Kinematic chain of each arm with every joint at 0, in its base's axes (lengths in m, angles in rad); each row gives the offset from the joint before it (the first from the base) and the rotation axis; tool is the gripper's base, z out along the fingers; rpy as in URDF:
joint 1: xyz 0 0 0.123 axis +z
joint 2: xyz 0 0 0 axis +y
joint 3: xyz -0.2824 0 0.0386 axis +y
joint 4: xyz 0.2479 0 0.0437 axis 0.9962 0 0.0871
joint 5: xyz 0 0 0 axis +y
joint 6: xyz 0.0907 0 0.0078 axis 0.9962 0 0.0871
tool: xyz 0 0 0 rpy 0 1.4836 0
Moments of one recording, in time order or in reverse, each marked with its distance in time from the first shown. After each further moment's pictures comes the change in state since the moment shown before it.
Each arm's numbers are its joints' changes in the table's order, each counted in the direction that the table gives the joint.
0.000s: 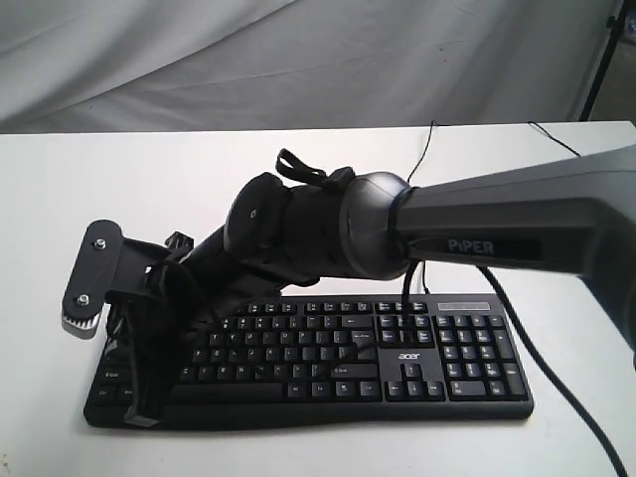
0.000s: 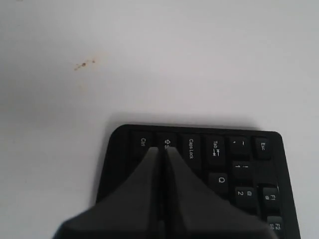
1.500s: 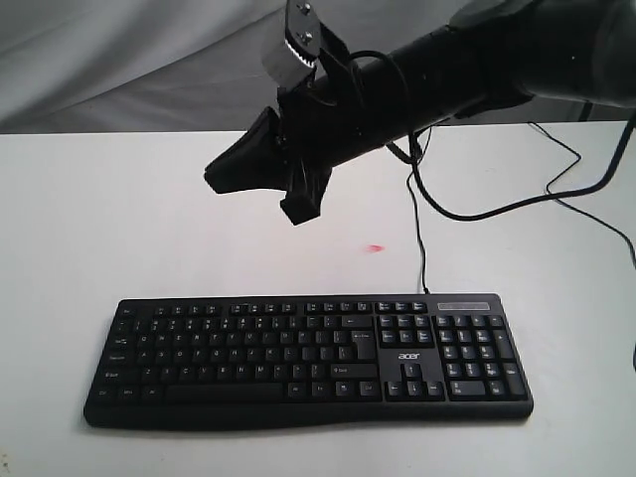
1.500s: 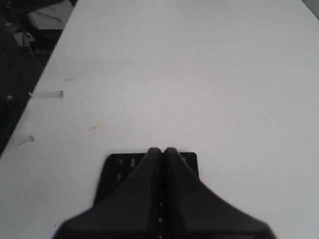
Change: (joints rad) left arm 0.000 0.000 0.000 0.000 0.000 0.000; right arm -0.435 -0.223 -0.007 0.289 0.558 -0.223
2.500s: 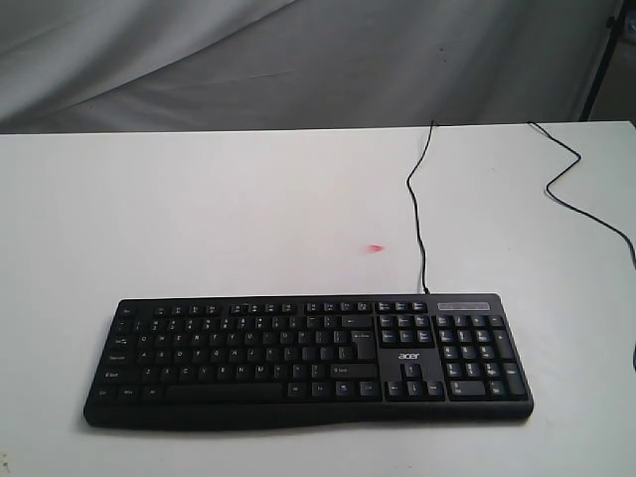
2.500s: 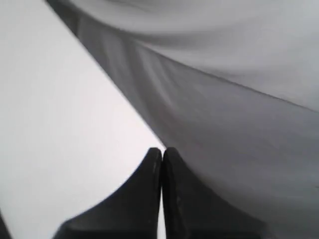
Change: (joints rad) left arm 0.000 0.000 0.000 0.000 0.000 0.000; right arm -0.244 -0.258 -0.427 -0.692 -0.100 0.730
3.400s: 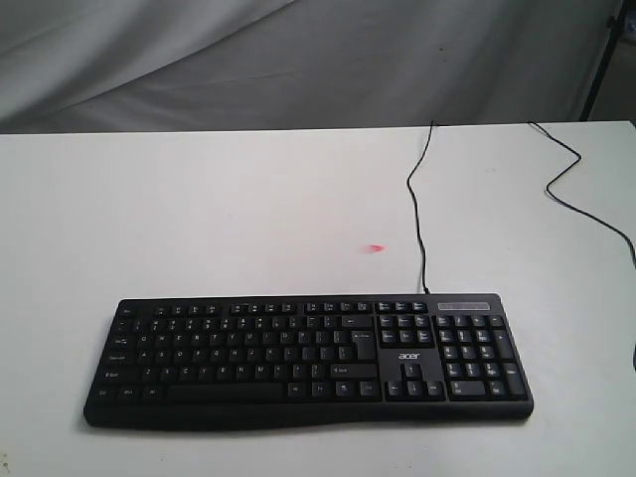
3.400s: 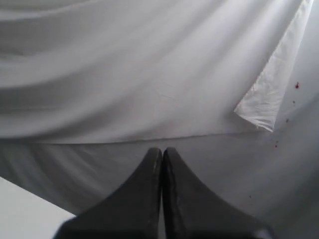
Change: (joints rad) left arm 0.000 0.000 0.000 0.000 0.000 0.000; right arm 0.036 -0.257 0.585 -2.283 -1.049 2.513
